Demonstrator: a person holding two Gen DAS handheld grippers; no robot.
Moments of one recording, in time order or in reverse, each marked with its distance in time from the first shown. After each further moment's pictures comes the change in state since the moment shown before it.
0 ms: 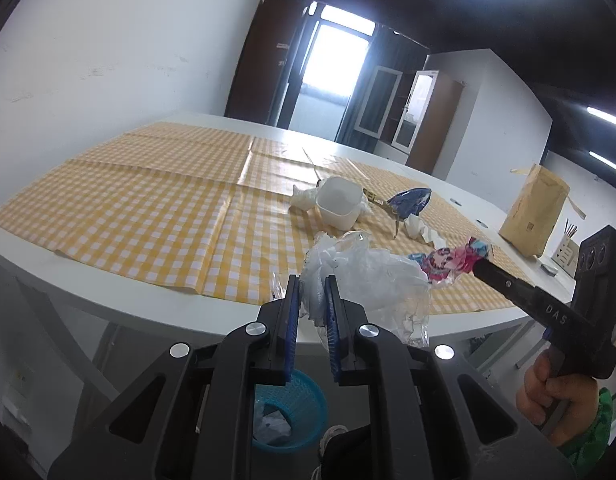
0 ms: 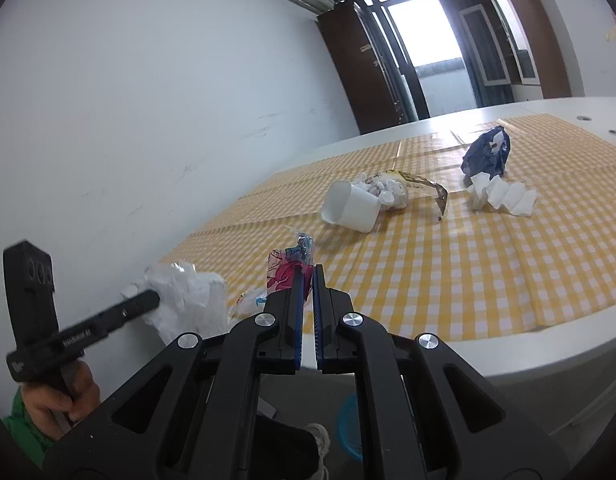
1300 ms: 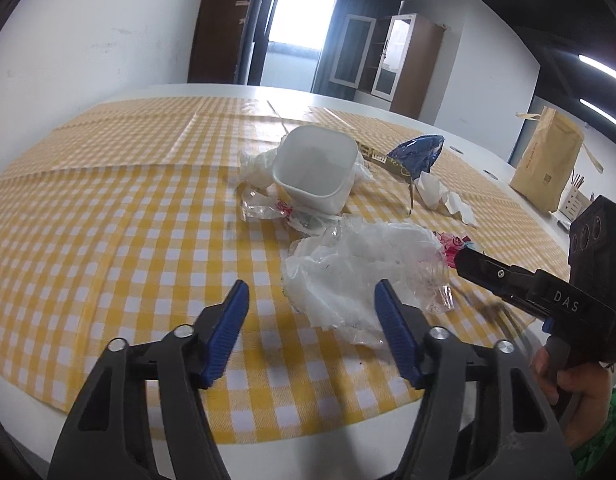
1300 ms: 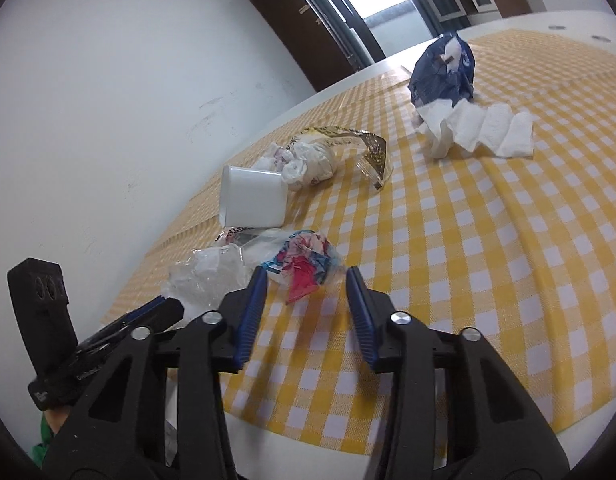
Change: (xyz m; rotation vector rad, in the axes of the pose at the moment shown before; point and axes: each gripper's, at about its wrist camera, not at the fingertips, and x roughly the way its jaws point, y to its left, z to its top) left arm 0.170 -0.026 0.023 0.109 0.176 -0.059; right arm 0.109 -0.115 0.010 0.268 0.118 -0.024
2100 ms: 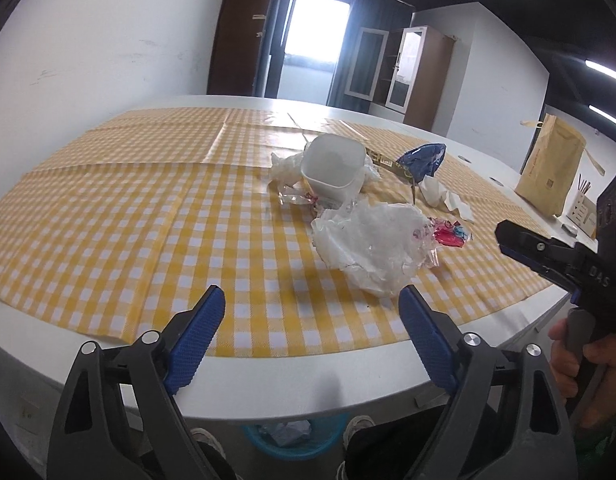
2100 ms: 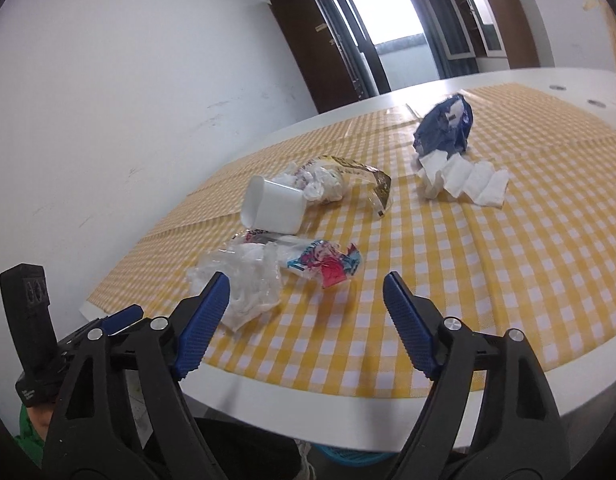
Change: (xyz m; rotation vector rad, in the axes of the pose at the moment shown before) left arm -0.056 0.004 -0.029 -0.008 -0.056 0.062; right arm -0.050 0.039 -0.009 -0.147 -0.057 -0.097
